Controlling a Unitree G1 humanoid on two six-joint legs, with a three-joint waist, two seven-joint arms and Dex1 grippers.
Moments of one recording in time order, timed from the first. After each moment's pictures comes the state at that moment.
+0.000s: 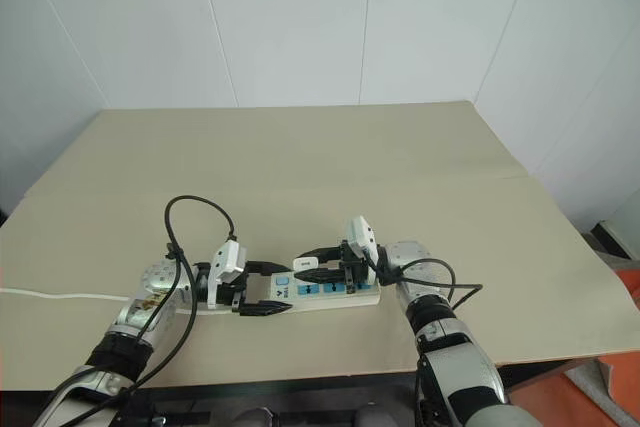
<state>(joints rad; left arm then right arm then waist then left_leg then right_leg) -0.39 0.49 -0.18 0.37 -0.27 -0.06 -1.34 -0.73 -0.19 0.12 0.93 0.29 -0.37 1.53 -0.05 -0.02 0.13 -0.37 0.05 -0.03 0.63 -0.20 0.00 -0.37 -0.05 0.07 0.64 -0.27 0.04</state>
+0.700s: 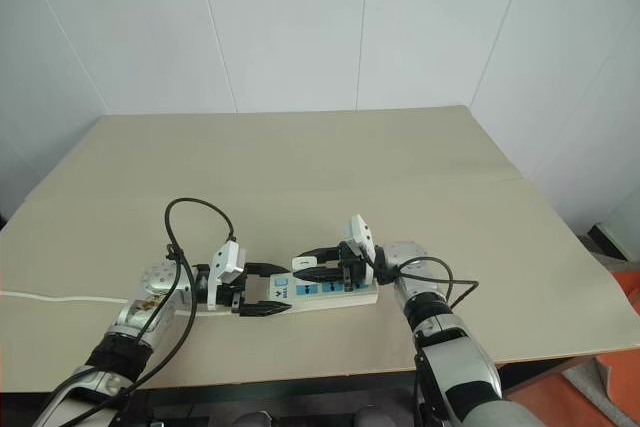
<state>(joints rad) -0.39 0.49 -0.18 0.38 -0.27 -0.06 -1.33 -0.72 -0.17 0.12 0.97 0.30 -0.38 1.51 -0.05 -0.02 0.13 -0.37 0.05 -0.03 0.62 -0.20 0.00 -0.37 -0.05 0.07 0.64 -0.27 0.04</state>
